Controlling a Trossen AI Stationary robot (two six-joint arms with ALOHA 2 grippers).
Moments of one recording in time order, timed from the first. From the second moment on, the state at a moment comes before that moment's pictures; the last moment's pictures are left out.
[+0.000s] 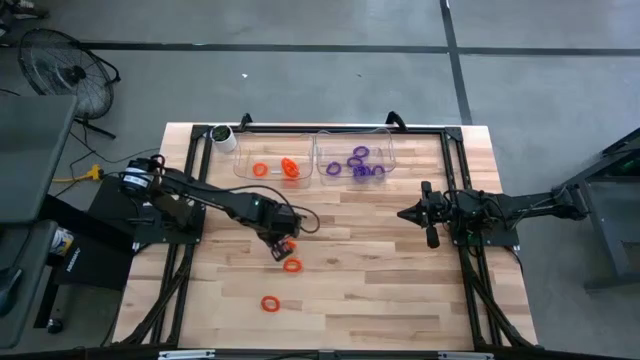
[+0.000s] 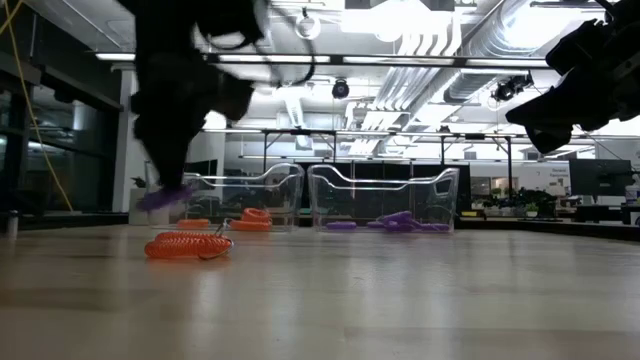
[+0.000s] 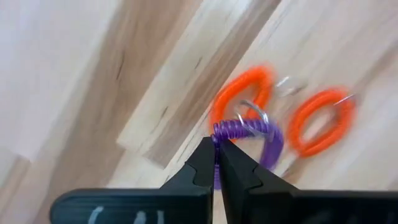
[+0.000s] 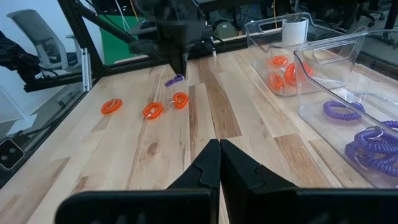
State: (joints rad) left arm -0.16 1.61 1.07 -0.82 -0.02 -0.75; right arm 0.09 0.20 0.05 -0.04 0.10 0.23
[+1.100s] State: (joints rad) left arm 0.18 1.69 1.57 -0.80 -0.14 -0.35; right arm 0.09 0.20 0.05 -0.04 0.10 0.23
